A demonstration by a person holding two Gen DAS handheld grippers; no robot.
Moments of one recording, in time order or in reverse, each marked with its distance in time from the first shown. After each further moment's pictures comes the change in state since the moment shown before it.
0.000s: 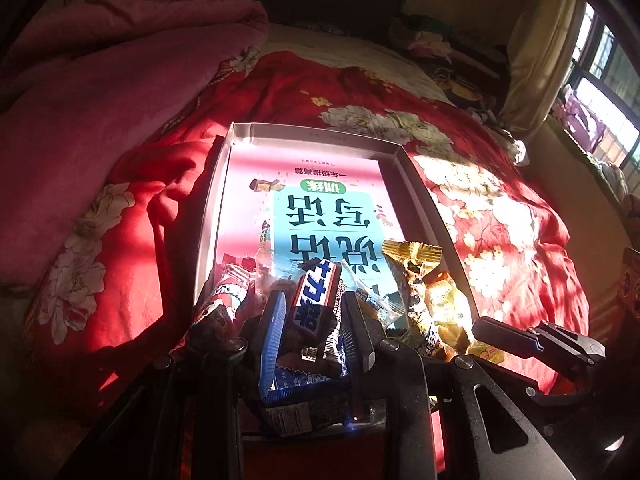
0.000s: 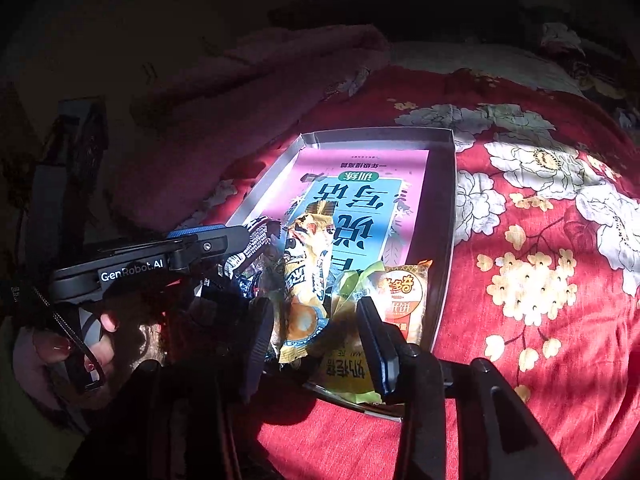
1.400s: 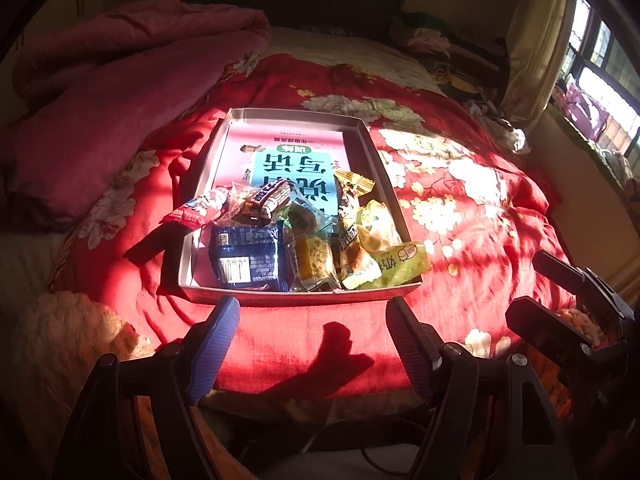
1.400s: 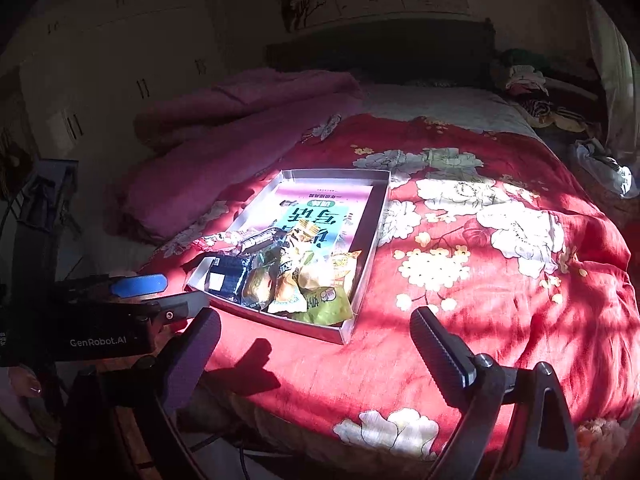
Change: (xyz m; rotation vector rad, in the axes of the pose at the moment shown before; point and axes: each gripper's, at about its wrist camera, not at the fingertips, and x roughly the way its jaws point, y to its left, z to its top) left arm -0.083 -0.064 -0.076 0.007 0.001 0.075; right arm -0.117 0.008 -0.041 -0.042 -0.122 -0.138
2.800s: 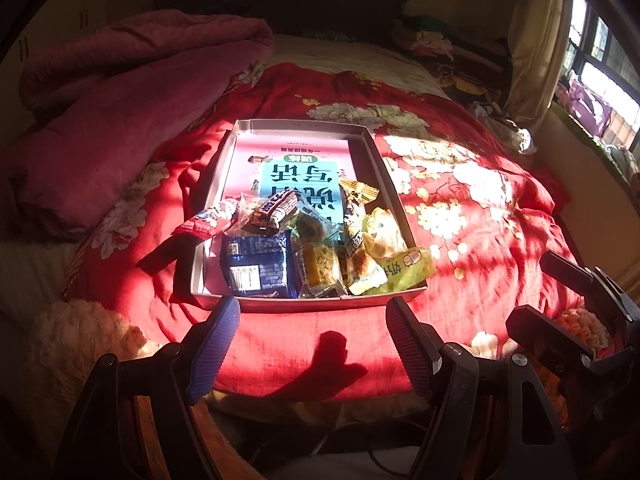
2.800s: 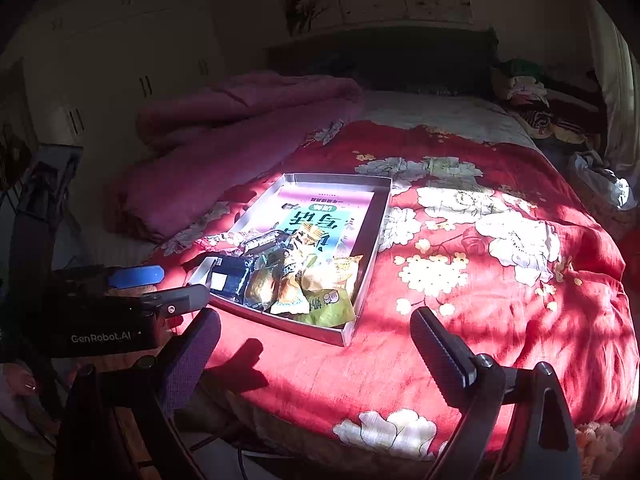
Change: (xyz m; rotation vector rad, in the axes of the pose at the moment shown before) left arm -0.008 -0.001 0.003 0.017 -0.024 0.041; right arm -0.005 0.008 0.000 -0.028 -0.018 -0.019
